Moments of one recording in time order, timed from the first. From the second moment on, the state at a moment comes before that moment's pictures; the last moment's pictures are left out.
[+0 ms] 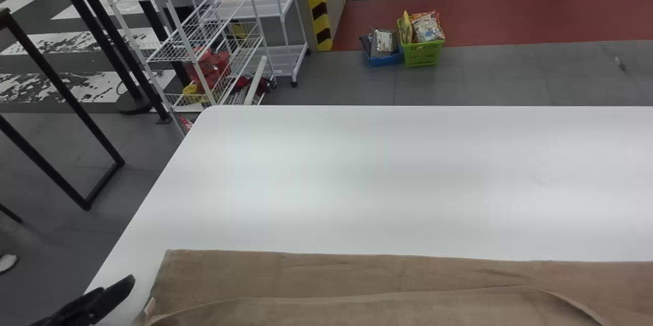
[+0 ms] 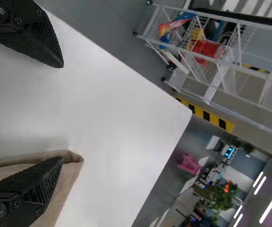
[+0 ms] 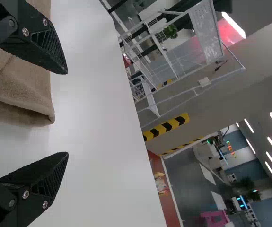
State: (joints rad) left arm 0.39 0.11 0.93 -1.86 0.34 0.82 -0.80; right arm 0.21 -0.09 -0.76 -1.82 -0.14 0.71 1.28
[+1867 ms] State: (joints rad) left arm 0.22 0.24 0.88 -1.97 0.17 1.54 -1.07; right arm 0.09 -0.11 -0.59 -1.76 0.07 0.96 1.28
